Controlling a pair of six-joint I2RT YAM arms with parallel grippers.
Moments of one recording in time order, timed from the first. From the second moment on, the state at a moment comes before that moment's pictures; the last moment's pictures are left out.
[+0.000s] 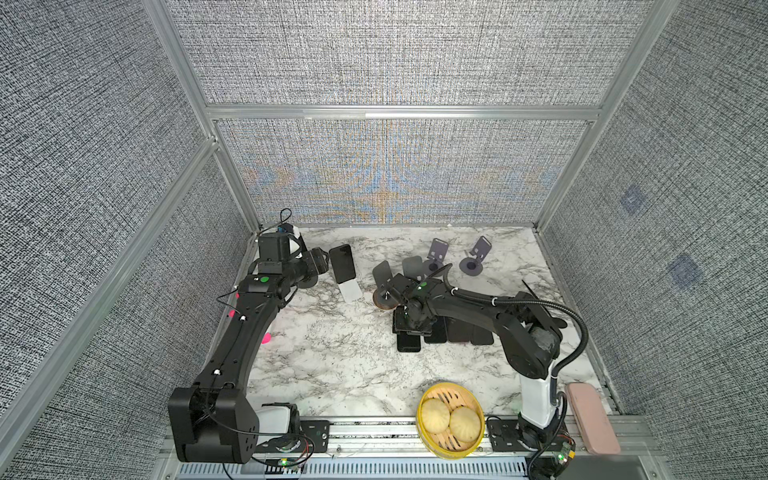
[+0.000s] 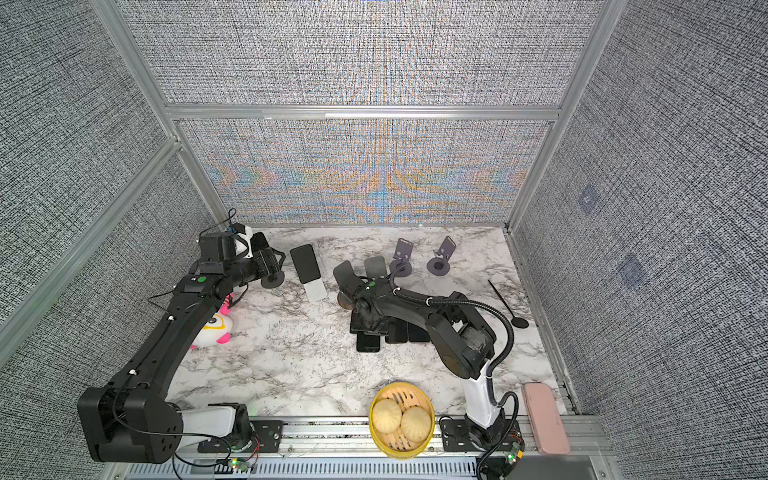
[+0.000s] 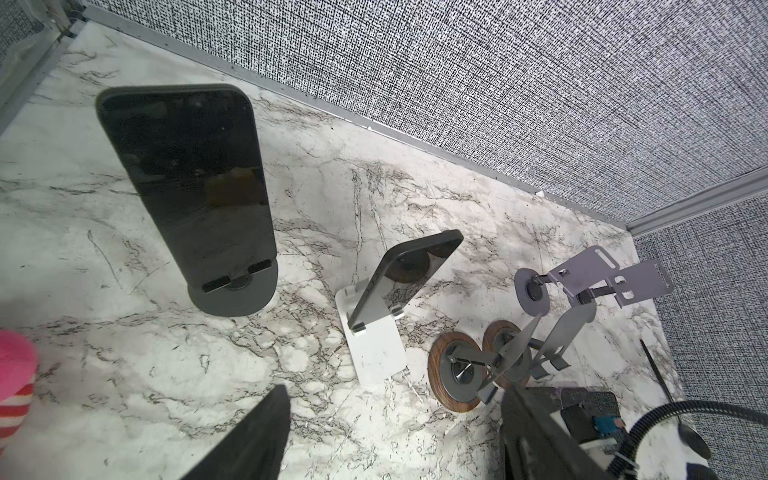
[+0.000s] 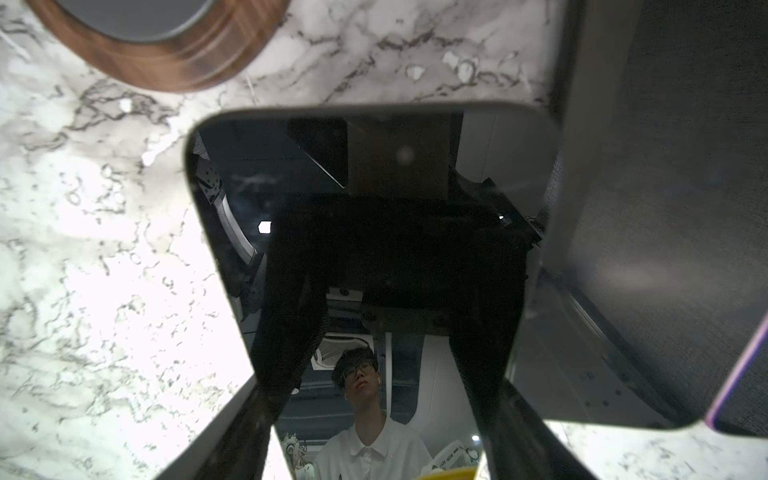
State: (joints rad) left arm -0.08 1.29 1.11 -0.46 0.25 -0.39; right arm 0.82 1.99 1.44 -0.86 0.01 0.84
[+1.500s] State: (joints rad) left arm -0.08 1.28 1.12 -0.46 0.25 -0.37; right arm 0.81 2.08 1.52 -0.88 0.10 0.81
